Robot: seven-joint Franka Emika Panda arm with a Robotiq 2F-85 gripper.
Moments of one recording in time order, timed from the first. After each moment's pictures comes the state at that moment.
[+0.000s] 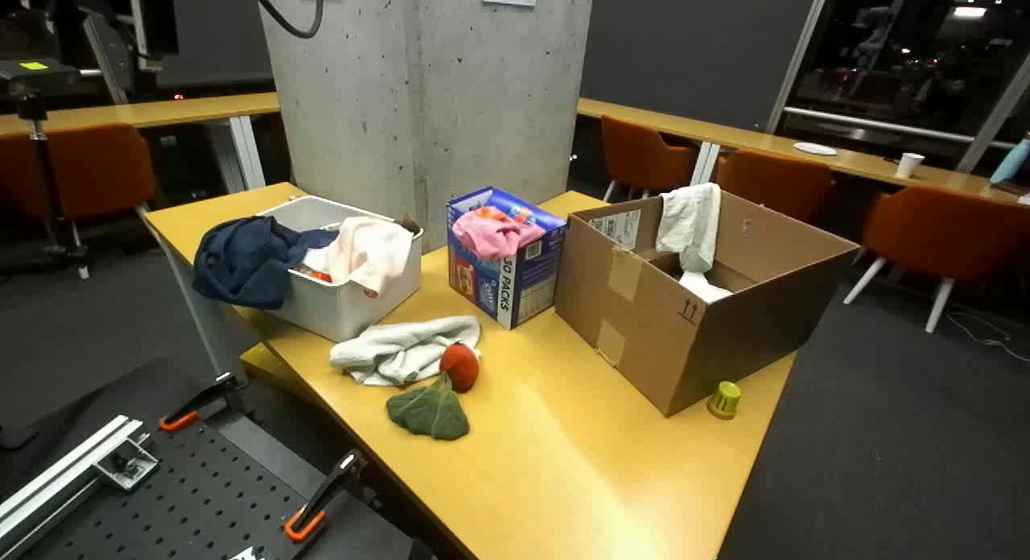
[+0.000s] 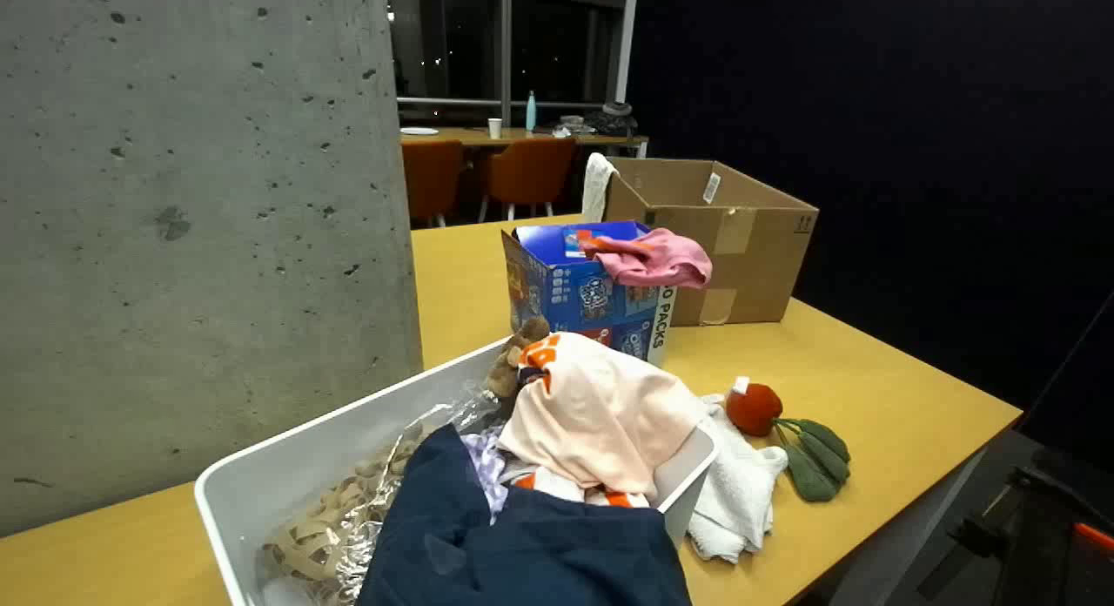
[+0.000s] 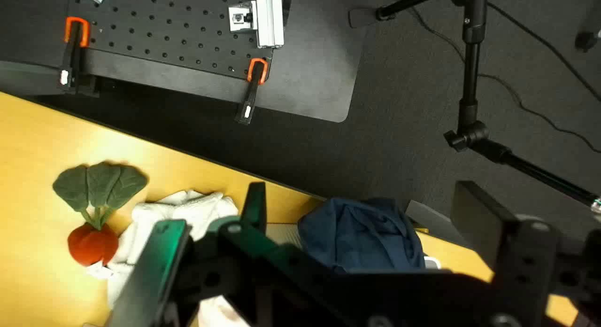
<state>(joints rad) 0.19 -0.43 0.08 -2.17 0.22 1.59 -0.02</state>
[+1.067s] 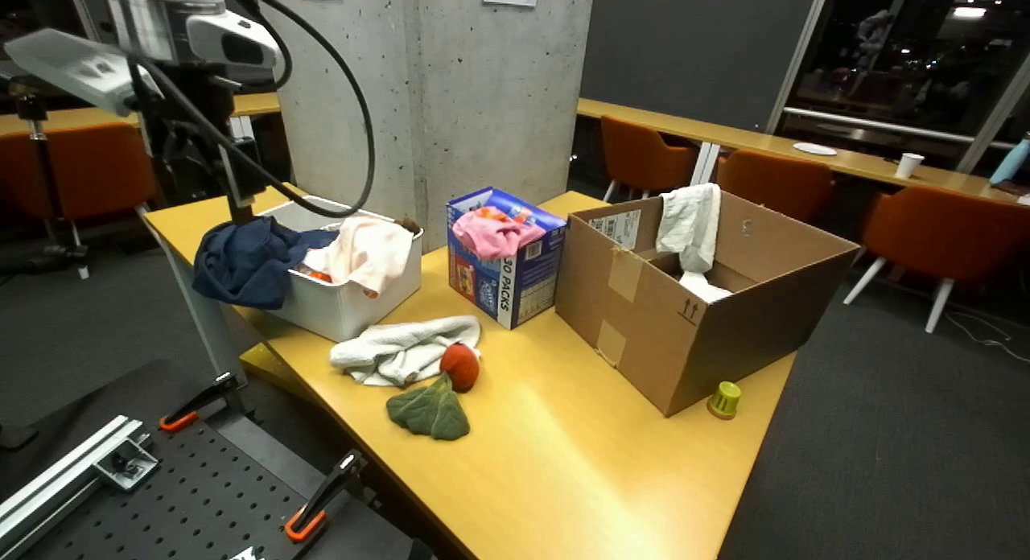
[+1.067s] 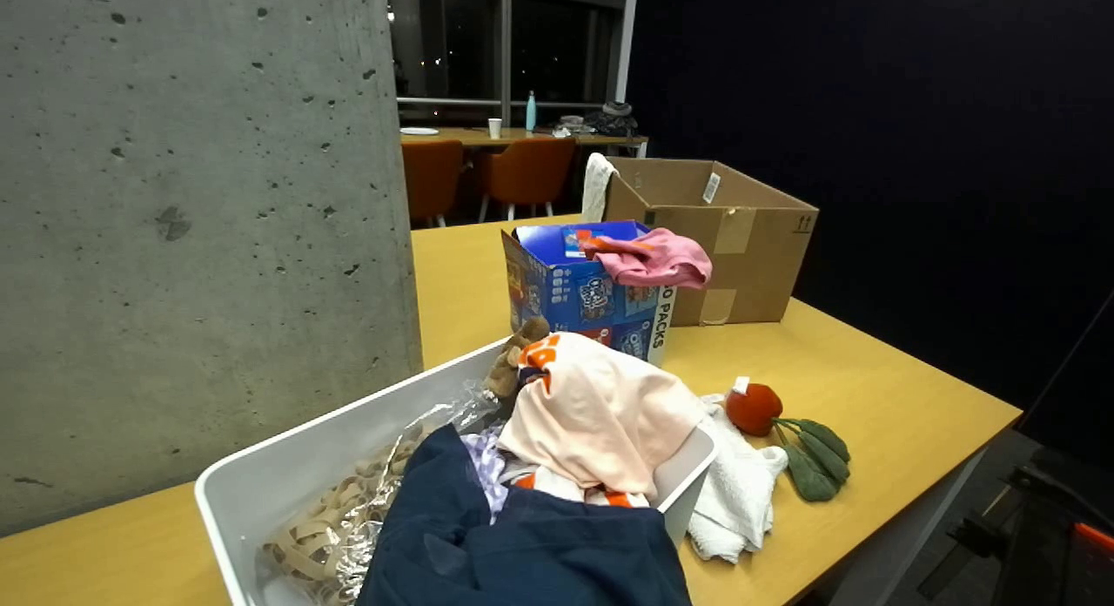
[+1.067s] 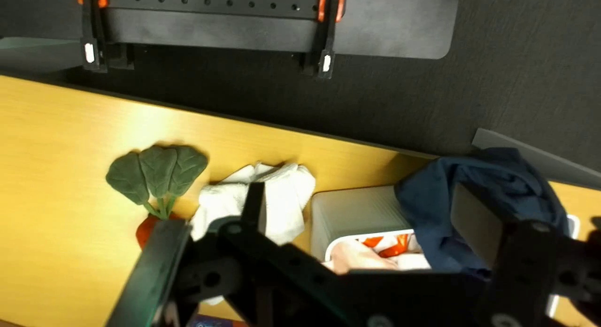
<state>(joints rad) 0.09 -0.48 0.06 -2.58 0.18 2.11 -0.06</state>
